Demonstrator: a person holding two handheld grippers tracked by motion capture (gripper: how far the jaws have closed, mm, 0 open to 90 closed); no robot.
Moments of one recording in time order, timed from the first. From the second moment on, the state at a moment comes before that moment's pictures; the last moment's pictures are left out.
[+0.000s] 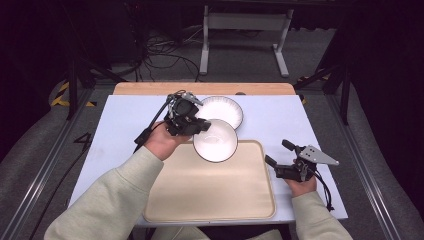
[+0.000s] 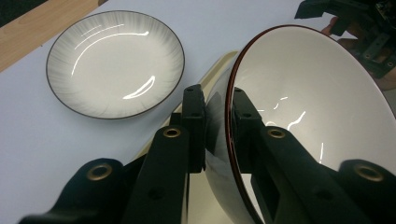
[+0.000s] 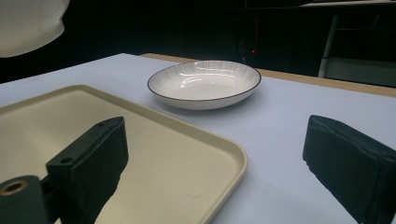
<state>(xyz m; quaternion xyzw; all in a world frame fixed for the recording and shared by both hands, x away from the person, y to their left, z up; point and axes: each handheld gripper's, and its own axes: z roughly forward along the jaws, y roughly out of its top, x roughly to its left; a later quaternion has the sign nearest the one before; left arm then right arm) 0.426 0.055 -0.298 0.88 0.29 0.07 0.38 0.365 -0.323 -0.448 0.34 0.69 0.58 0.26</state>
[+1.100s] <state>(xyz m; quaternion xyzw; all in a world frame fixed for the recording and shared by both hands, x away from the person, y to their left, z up) 0.409 0.055 -0.352 0.89 0.28 0.03 0.35 0.365 -0.323 -0.448 0.34 0.70 0.58 0.26</state>
